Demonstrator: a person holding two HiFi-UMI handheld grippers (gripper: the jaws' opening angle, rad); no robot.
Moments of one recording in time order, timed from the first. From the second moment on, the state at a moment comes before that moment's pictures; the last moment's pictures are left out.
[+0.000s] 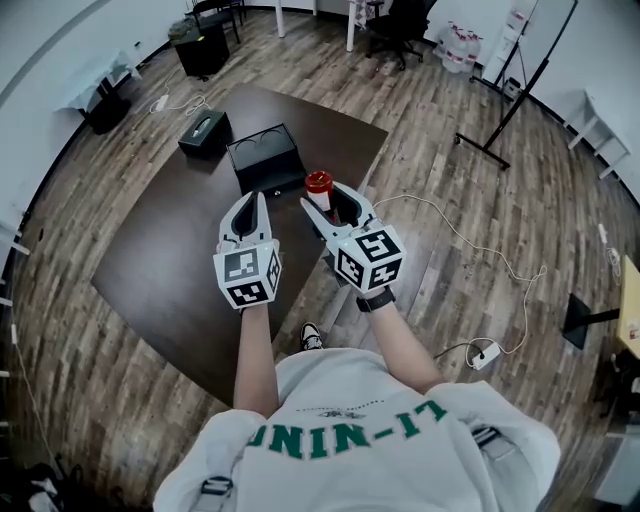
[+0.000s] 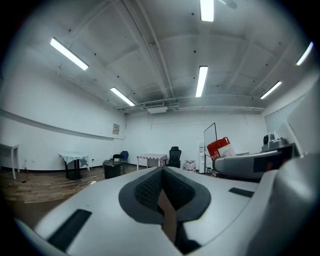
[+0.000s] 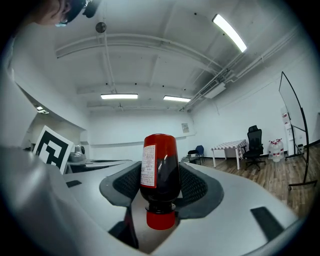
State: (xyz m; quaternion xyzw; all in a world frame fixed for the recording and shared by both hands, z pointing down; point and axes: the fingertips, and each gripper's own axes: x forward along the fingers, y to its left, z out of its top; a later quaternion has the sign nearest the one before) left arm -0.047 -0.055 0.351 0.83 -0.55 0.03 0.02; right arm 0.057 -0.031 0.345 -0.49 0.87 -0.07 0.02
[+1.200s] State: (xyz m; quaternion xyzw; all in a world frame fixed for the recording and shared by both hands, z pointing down) left arm -0.098 -0.275 0.426 0.80 -0.59 0.04 0.11; right arm 0.016 -0.282 0.449 -0.38 0.90 -0.13 -0.15
